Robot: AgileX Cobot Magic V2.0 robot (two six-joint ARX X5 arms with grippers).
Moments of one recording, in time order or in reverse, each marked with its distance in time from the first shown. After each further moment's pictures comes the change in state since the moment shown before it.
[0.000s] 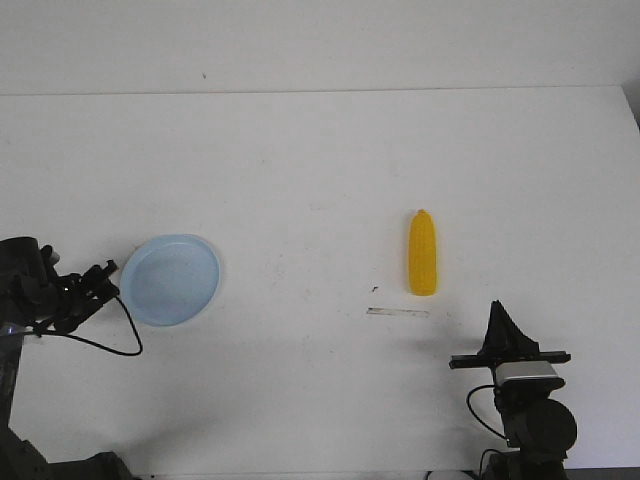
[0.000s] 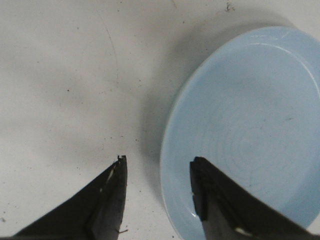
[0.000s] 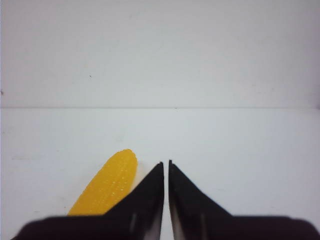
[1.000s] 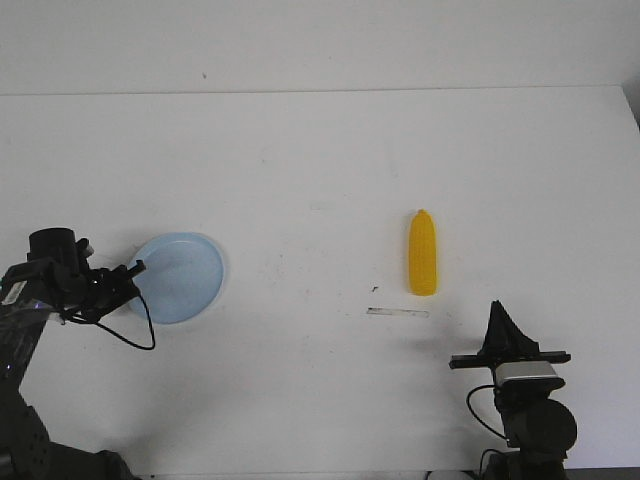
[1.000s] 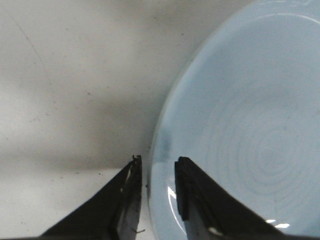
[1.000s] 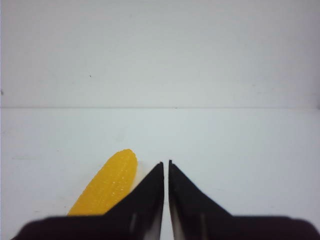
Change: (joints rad) left arm -0.110 0.134 0.000 0.086 -0.042 0.033; right arm 0.000 0.000 0.000 0.000 0.000 0.000
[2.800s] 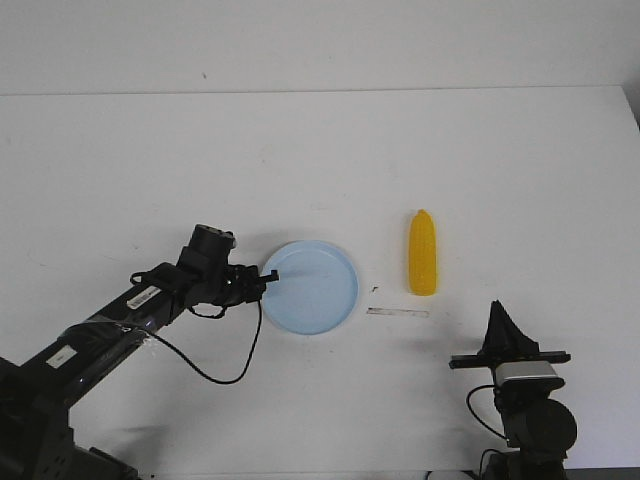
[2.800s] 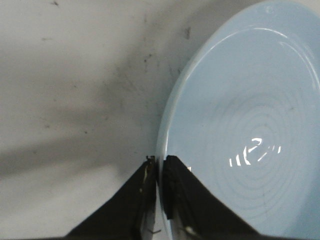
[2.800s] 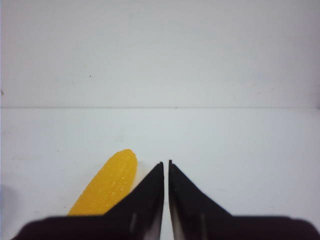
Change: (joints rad) left arm -0.708 0.040 0.000 0.303 -0.034 -0.340; right arm 0.000 0.000 0.000 0.000 0.000 0.000
